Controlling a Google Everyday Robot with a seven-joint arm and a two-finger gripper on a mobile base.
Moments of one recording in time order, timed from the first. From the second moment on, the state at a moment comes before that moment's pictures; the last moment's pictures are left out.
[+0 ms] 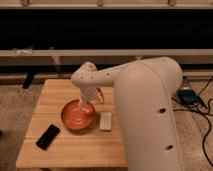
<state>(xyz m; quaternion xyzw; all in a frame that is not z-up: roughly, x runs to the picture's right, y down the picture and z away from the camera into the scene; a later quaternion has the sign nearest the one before) -0.085 0.092 0.852 -0.24 0.19 0.58 0.76</state>
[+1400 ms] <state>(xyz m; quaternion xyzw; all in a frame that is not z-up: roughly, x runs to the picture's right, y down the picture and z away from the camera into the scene) -0.046 -0.030 0.999 -0.23 0.14 0.61 0.74</state>
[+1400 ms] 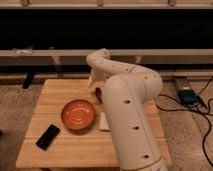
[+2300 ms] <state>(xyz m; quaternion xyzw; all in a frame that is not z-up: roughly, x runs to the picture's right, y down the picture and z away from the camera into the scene) -0.040 -0.020 1.014 -0.25 0.15 0.59 0.75</state>
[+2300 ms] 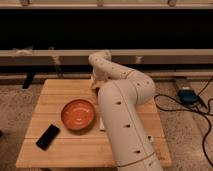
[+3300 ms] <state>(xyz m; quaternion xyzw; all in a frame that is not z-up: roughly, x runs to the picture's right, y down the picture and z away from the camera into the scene) -0.047 0.005 1.004 -0.25 0.19 0.57 0.75</state>
